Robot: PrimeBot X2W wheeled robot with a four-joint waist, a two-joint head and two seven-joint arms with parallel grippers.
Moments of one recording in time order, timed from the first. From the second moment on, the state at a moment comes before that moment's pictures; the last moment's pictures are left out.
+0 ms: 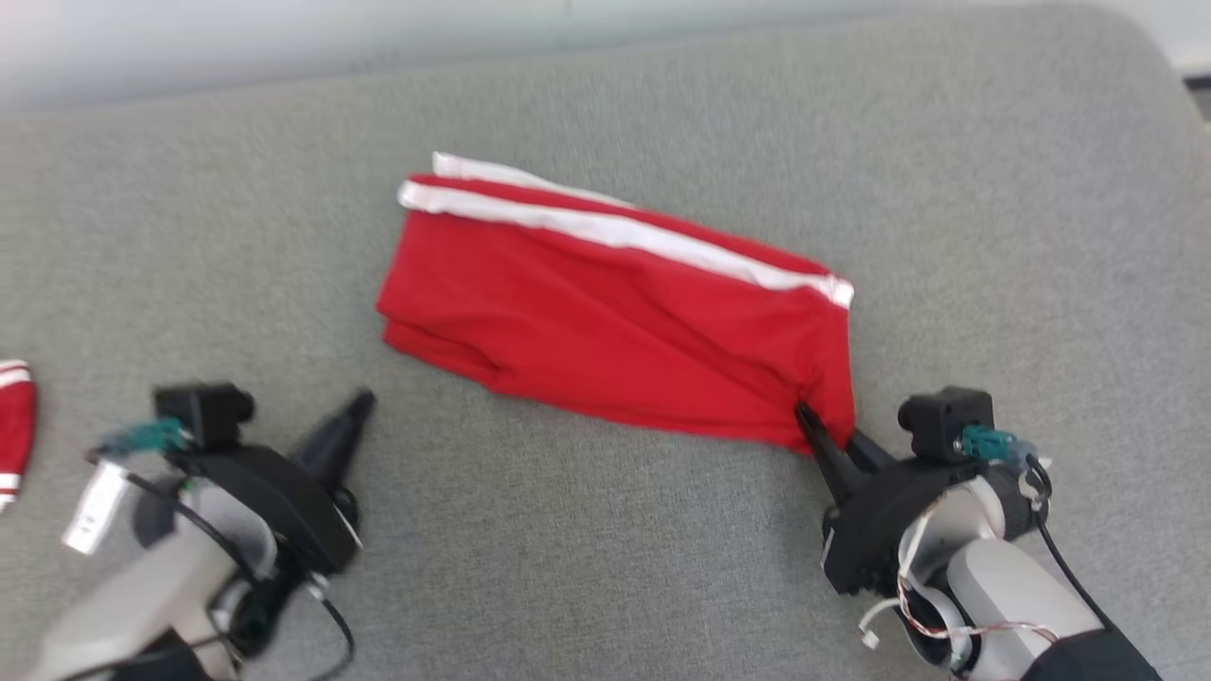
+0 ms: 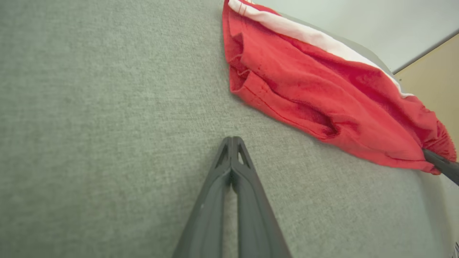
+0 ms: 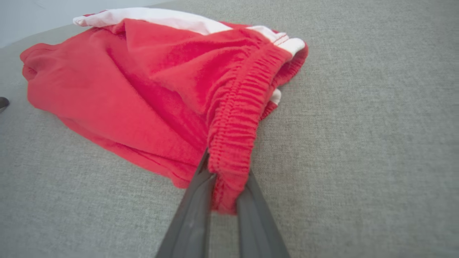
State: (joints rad) left arm -0.78 0.49 -1.18 0.66 -1.26 -0.12 -0.21; right arm -0.39 -0.21 0.46 0.38 0.60 -0.05 0.03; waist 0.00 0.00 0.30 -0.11
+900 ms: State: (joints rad) left arm -0.81 0.47 -1.22 0.67 -1.27 -0.12 -0.22; right arm -0.38 -0.19 0.51 0.38 0.61 -0.02 0.07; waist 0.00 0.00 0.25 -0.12
